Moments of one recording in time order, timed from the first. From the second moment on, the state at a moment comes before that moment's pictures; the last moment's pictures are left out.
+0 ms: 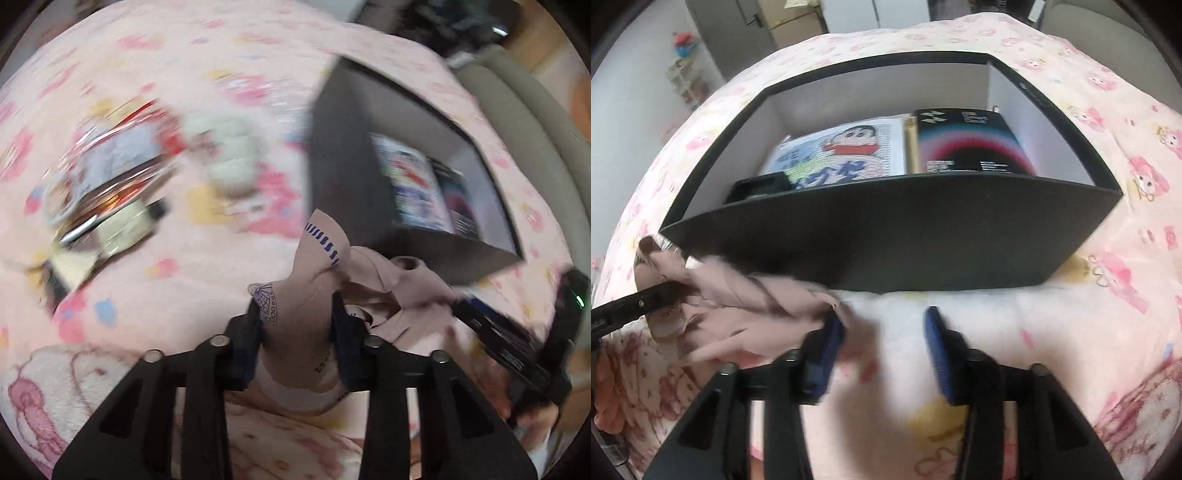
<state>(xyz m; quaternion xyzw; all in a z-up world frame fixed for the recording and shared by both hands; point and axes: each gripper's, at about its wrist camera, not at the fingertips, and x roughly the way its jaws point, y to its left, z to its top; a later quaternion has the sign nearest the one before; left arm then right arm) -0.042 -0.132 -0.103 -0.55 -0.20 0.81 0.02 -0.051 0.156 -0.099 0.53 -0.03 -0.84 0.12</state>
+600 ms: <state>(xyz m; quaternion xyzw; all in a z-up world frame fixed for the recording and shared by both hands) -0.044 -0.091 -0.094 -0.56 -0.16 0.81 0.06 -0.044 0.114 -0.110 0.55 -0.07 -0.79 0.24</state>
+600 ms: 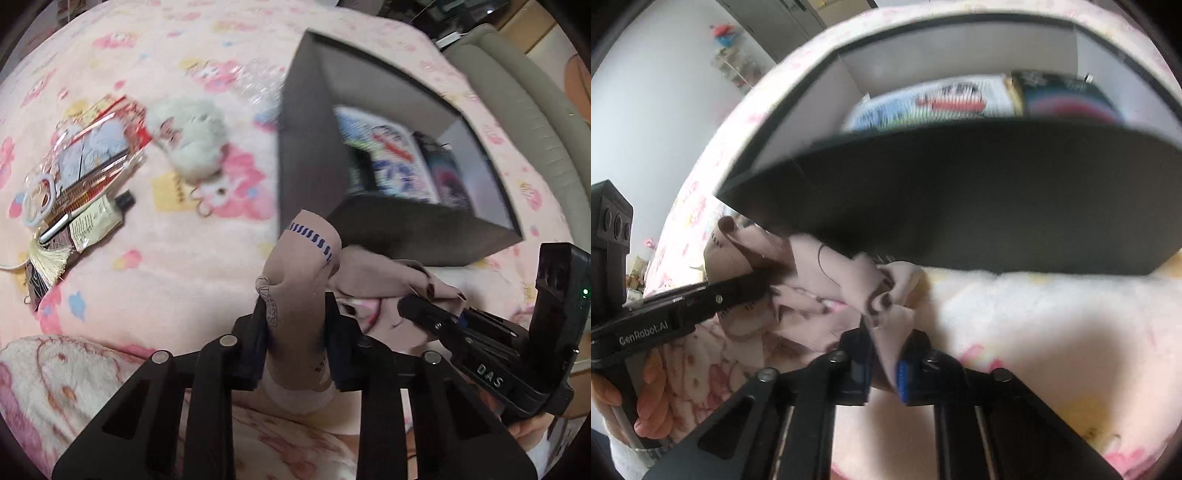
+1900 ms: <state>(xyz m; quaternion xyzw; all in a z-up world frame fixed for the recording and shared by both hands) -0.259 -0.012 -0.042 -0.52 -0.04 0.85 0.07 -0.242 0.187 -0.041 0.50 -0.04 -0.84 0.21</state>
